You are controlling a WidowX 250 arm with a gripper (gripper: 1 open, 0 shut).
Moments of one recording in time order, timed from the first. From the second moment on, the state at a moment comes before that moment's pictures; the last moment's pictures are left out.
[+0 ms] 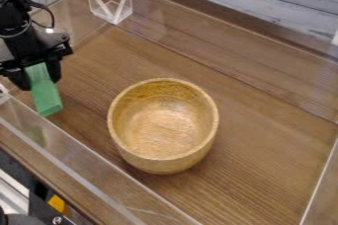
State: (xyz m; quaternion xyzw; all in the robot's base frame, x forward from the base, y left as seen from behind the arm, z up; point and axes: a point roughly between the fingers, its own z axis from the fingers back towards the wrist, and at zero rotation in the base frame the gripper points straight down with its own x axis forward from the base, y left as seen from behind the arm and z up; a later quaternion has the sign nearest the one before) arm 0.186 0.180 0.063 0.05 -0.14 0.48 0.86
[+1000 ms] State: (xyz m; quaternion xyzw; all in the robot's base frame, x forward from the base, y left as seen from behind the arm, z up) arm 0.183 0.170 0.062 0.07 -0.13 0.48 0.87
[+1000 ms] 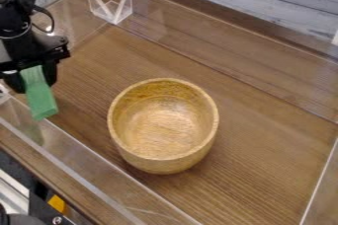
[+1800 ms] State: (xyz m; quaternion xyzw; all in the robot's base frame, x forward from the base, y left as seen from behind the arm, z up) arm 0.180 0.163 0.063 0.09 -0.11 0.48 0.87
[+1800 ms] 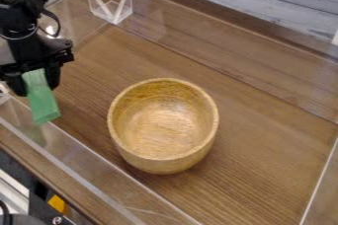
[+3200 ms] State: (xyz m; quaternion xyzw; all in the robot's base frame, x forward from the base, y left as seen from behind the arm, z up) arm 0.182 0.170 0.048 0.11 -0.10 0.48 0.86
